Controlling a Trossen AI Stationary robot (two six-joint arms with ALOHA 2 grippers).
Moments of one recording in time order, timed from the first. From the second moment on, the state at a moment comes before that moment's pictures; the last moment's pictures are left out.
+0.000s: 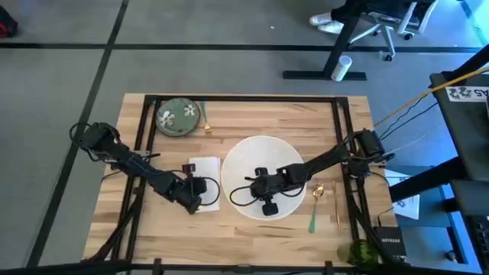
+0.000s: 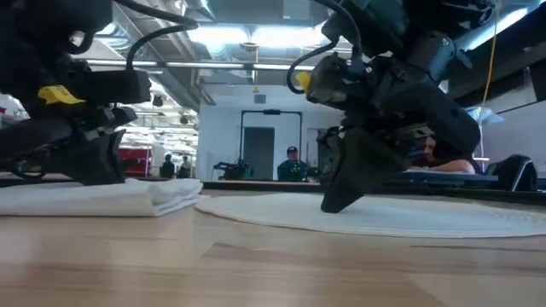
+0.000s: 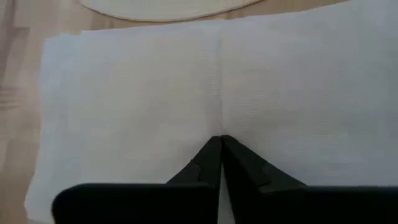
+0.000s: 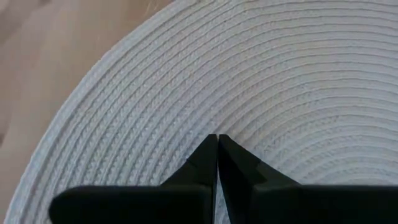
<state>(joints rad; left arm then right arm) -0.50 1.57 0.66 -0.38 -0.55 -0.48 0.26 1.88 0.96 -0.05 -0.02 0.05</state>
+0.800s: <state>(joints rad) -0.49 1.56 0.67 -0.41 -0.53 -0.44 0.26 1.88 0.96 -0.05 -0.02 0.04</state>
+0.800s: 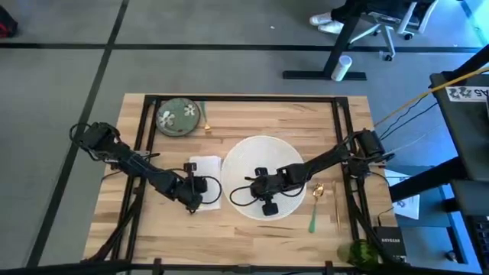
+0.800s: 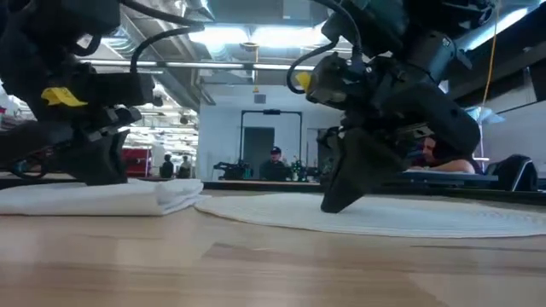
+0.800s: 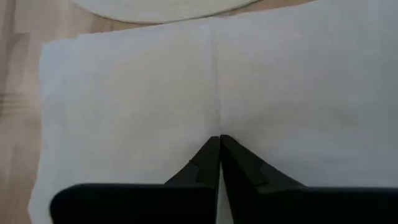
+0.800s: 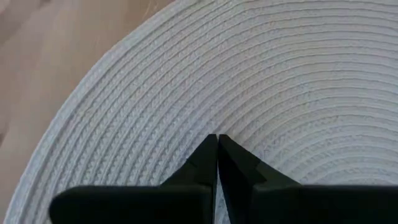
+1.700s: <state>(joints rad) -0.50 1.56 0.88 -0.72 -0.50 -0.42 0.26 1.89 0.97 -0.06 -0.01 -0.02</state>
